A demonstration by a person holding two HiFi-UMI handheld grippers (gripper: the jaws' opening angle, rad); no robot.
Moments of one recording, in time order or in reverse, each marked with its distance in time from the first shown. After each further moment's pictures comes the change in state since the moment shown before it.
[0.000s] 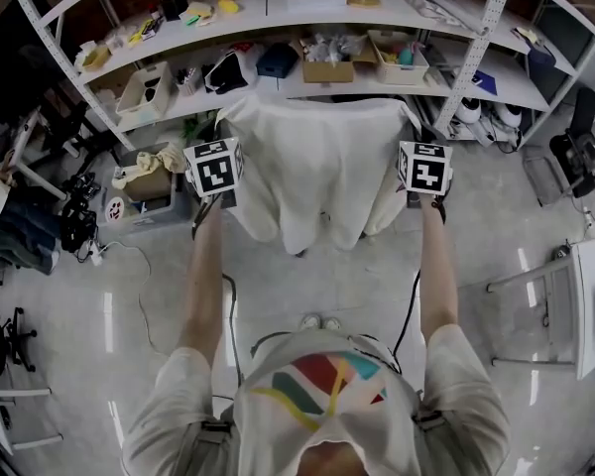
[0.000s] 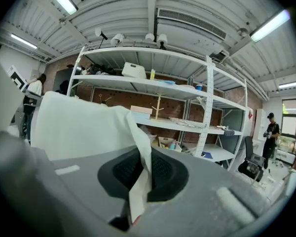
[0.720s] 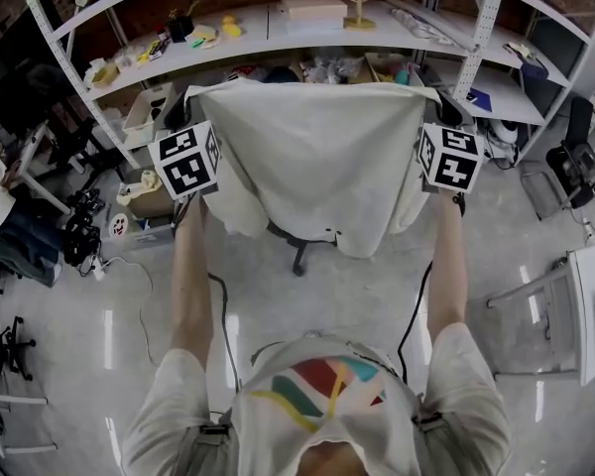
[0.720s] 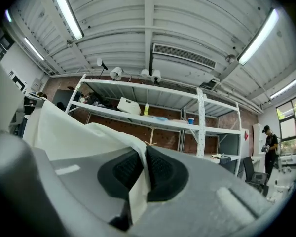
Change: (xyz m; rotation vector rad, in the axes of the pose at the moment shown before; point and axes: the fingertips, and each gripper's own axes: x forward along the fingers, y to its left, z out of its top) left arm -0.082 0.030 0.143 -0.003 -0.333 0.091; right arm -0.078 -0.045 0.140 -0.011 -0.330 -0.056
